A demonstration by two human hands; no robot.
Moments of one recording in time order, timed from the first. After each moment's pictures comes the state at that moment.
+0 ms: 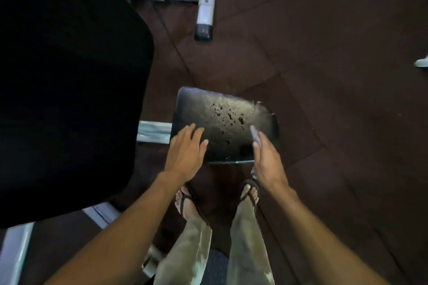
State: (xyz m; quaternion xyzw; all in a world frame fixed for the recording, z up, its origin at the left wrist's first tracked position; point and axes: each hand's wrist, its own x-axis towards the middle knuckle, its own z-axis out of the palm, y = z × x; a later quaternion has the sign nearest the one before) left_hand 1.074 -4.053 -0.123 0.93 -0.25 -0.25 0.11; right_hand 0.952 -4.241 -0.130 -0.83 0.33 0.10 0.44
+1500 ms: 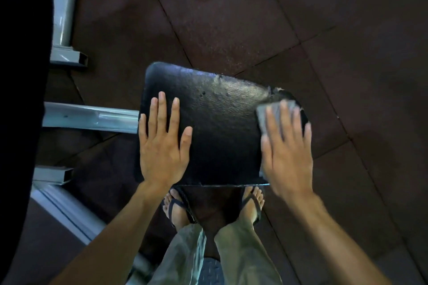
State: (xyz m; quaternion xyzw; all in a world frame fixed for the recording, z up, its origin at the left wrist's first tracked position) left_hand 1.105 -4.076 -0.270 0.97 -0.20 -0.08 0.07; right_hand 0.987 -4.292 -0.254 -0.96 0.23 0.09 0.10
